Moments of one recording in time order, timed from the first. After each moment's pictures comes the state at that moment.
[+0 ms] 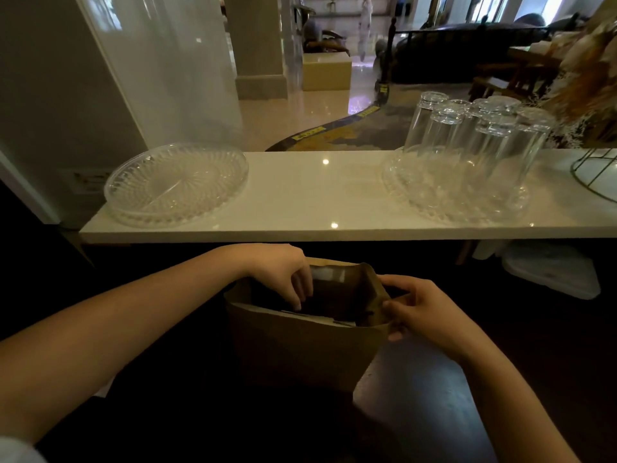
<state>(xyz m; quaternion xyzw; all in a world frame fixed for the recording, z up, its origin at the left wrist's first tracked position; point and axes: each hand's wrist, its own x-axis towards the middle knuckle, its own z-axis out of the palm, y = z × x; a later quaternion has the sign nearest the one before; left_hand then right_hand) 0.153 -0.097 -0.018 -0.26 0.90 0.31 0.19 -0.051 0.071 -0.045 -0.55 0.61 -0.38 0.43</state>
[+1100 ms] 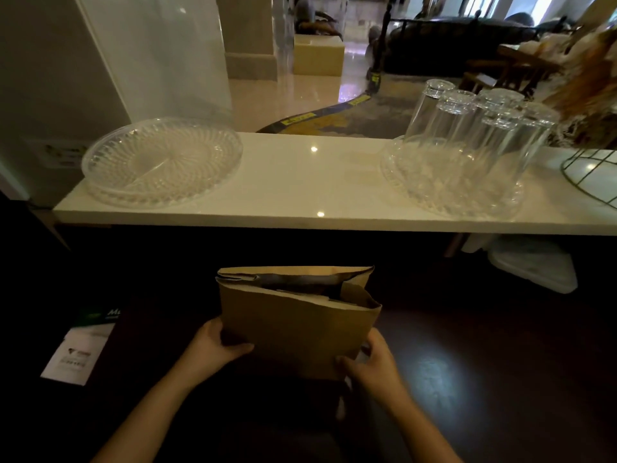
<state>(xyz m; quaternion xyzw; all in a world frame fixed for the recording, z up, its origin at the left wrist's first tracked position) 0.255 -0.015 -0.158 -0.56 0.63 0.50 -0.21 -0.001 0.085 -0.184 -0.48 0.68 -0.41 0.36</state>
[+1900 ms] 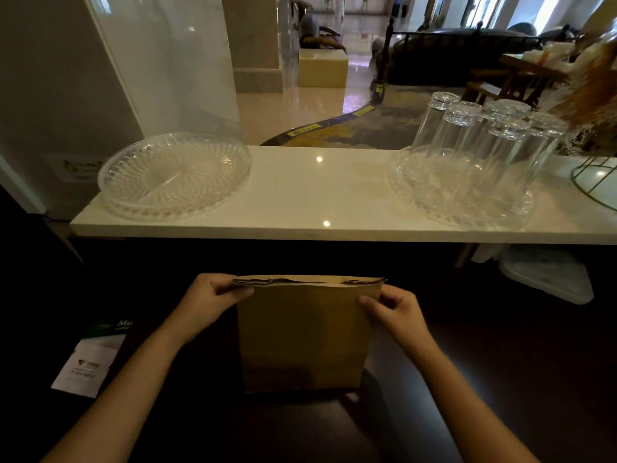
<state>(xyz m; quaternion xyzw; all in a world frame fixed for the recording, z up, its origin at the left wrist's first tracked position) 0.258 -0.076 -0.101 -0.44 0.68 0.47 -0.33 -0.033 0.029 -0.123 -0.52 0.56 -0.53 0.37</state>
